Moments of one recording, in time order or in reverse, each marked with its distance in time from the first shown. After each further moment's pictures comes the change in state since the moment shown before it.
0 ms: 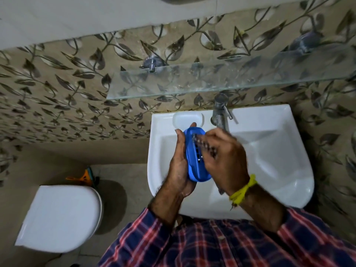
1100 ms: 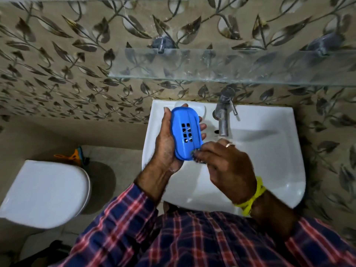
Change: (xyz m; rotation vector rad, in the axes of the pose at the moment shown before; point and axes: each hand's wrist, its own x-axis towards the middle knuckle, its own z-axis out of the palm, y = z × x) left_hand 0.021 0.025 -0.012 -0.047 0.020 0.084; right_hand -0.021 0.014 -0.013 -0.262 -0.247 -0.362
